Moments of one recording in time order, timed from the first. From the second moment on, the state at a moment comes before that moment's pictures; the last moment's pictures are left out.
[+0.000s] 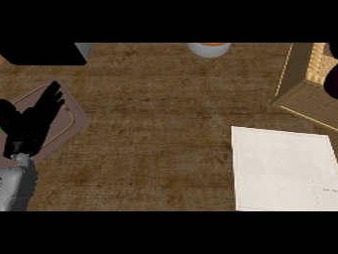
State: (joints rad) left arm -0.23 0.26 0.14 -1.37 0.06 -0.05 0.22; right arm -0.77 -0.46 -0.40 -0.96 0.74 -0.37 0.29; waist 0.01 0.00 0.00
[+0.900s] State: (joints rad) left arm -0.20 0.27 0.16 -1.40 0.07 -0.06 0.22; right arm -0.74 -0.62 -0.72 -0.92 0.34 -0.36 0.12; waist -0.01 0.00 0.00
